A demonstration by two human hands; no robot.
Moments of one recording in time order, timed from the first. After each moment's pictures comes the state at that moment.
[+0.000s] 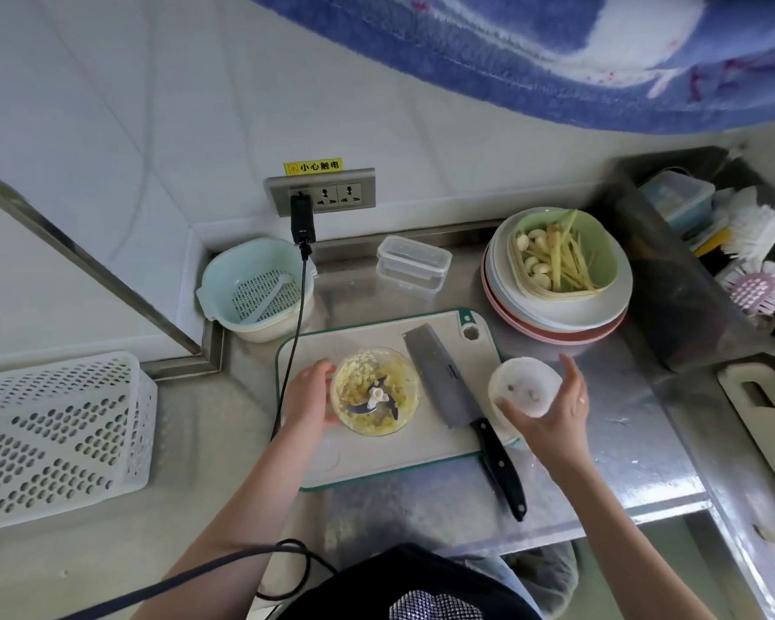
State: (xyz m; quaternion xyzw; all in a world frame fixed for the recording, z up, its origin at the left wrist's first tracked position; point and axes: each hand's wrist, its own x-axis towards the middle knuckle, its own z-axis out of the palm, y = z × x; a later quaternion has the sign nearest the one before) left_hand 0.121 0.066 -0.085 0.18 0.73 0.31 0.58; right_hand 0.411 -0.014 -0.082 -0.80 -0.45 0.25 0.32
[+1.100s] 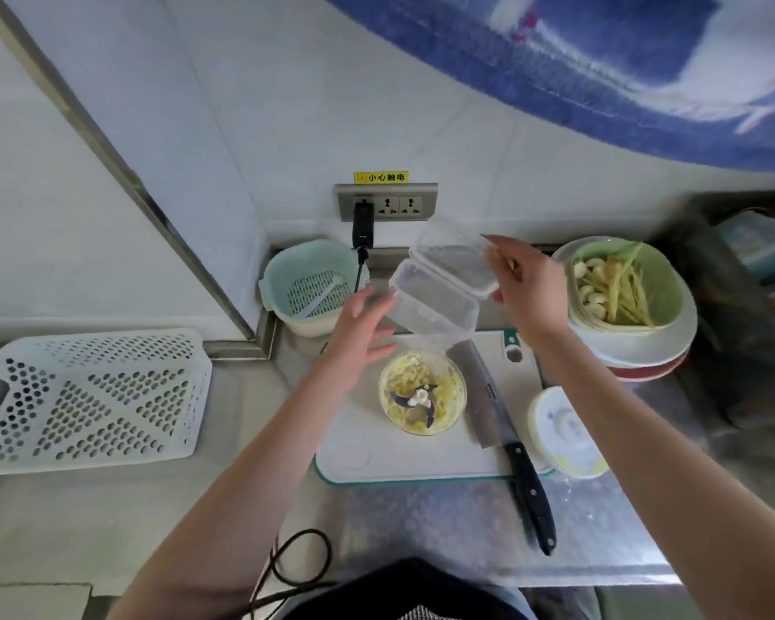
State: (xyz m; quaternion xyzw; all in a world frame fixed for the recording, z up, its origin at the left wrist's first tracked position) left_hand 0.124 0.094 0.004 0.29 0.59 0.41 0.63; right_hand 0.335 0.141 0.025 -0.61 -0.65 0.19 0.40
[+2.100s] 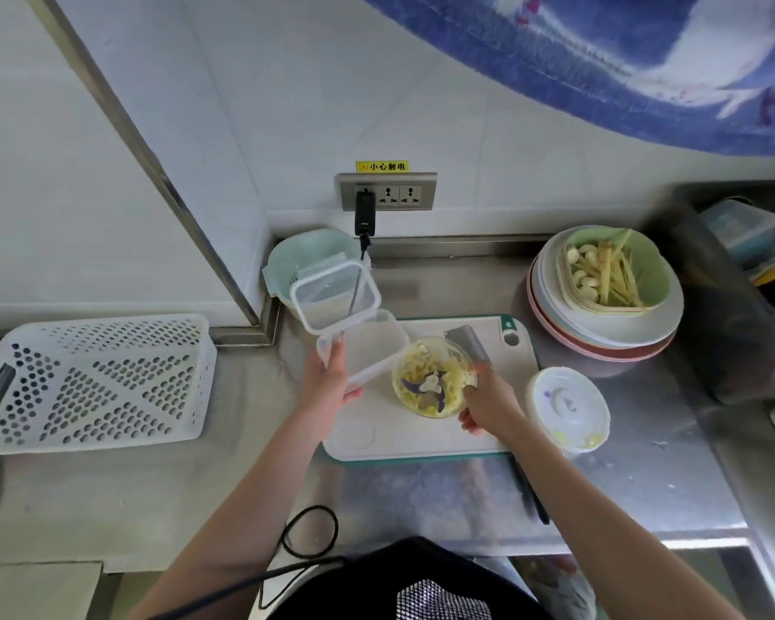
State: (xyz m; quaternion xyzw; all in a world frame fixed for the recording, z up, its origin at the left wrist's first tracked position) left_hand 0.089 0.038 -0.063 0.20 0.69 0.42 0.55; right_hand 0.307 0.033 -0.059 -0.74 -0.46 0.48 0.12
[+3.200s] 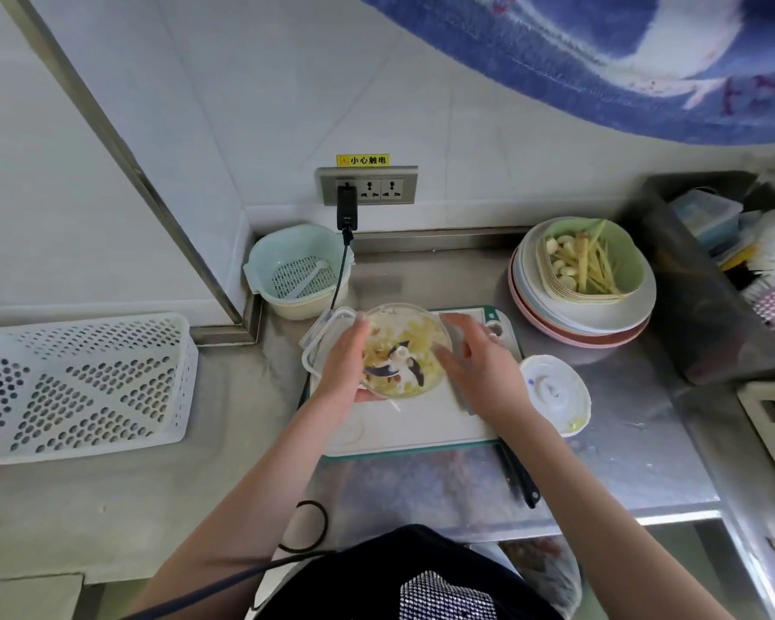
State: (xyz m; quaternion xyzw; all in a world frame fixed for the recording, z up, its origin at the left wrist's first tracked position) left_hand 0.126 0.033 -0.020 0.27 0.64 0.35 0.63; right_hand 0.302 0.016 -0.002 -0.66 -0.66 0.26 0.23
